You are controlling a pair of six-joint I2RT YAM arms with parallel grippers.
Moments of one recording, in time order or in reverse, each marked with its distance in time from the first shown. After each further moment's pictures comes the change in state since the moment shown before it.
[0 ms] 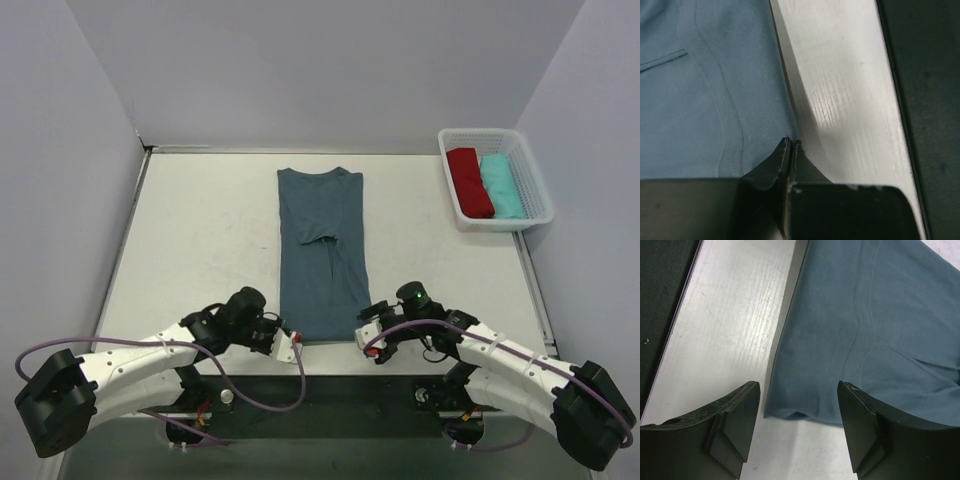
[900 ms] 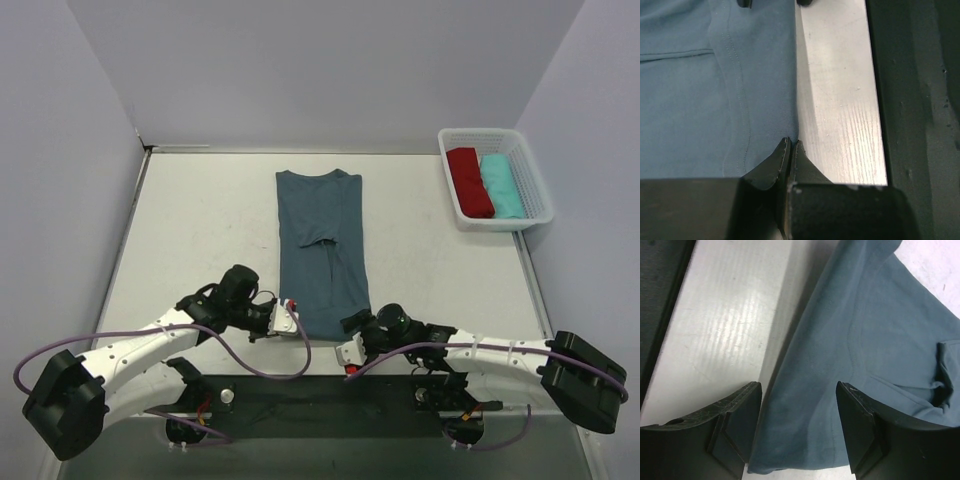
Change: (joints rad) left arm 0.177 0.057 0.143 -0.135 0.251 -0.138; right arm 0.299 0.124 -0.095 0.390 0.286 0.156
